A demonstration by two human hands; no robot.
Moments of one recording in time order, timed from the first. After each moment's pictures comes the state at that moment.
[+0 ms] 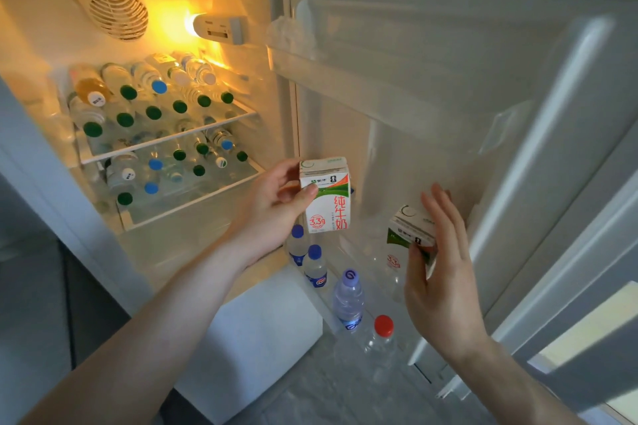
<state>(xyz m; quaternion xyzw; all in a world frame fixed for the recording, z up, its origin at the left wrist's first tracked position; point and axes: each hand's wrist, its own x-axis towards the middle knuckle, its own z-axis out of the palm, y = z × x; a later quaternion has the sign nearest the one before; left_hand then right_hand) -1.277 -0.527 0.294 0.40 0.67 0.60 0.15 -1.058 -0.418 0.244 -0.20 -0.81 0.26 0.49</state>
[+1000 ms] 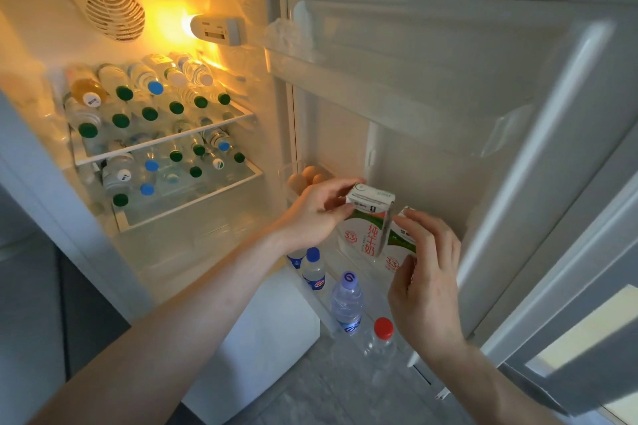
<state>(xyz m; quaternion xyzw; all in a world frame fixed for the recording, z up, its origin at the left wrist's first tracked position) -1.269 -0.466 0.272 0.55 0.68 0.46 0.18 -1.071 -0.409 0.221 -0.23 -0.82 0.14 0.50</state>
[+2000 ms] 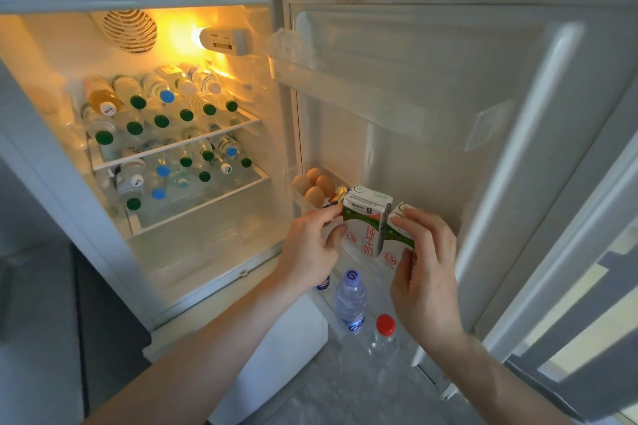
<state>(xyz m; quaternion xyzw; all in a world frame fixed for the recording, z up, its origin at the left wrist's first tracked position) -1.240 -0.493 0.230 0.50 0.72 0.47 0.00 -1.069 -0.410 0.223 -0.20 -0.82 0.16 0.51</state>
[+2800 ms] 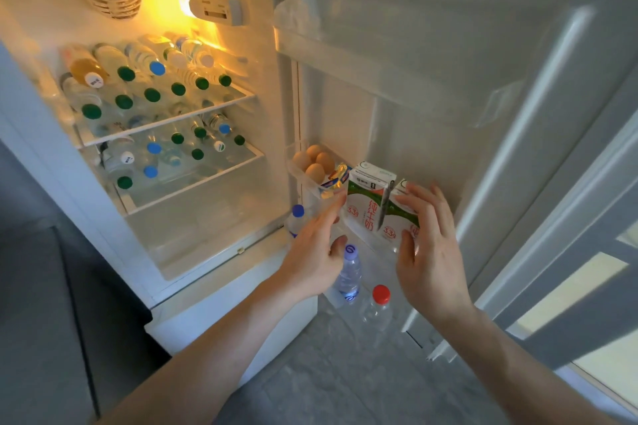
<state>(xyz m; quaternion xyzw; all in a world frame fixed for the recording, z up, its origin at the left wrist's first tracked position) -1.226 -0.540 0.215 0.49 0.74 0.42 0.15 -1.063 -0.439 0.237 -0.23 -0.85 0.17 0.44</state>
